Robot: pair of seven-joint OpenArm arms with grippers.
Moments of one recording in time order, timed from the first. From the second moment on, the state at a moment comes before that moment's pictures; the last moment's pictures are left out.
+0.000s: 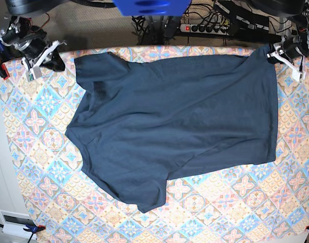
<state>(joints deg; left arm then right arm) 36.1 -32.0 -32.0 91.5 -58.6 -13.8 58.8 -37.7 20.1 35.2 107.9 48.5 40.9 -52.2</state>
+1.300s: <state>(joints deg) 38.7 -29.8 -26.4 91.6 -58.9 -13.9 58.1 -33.0 20.2 29.0 108.8 48.1 40.9 -51.9</state>
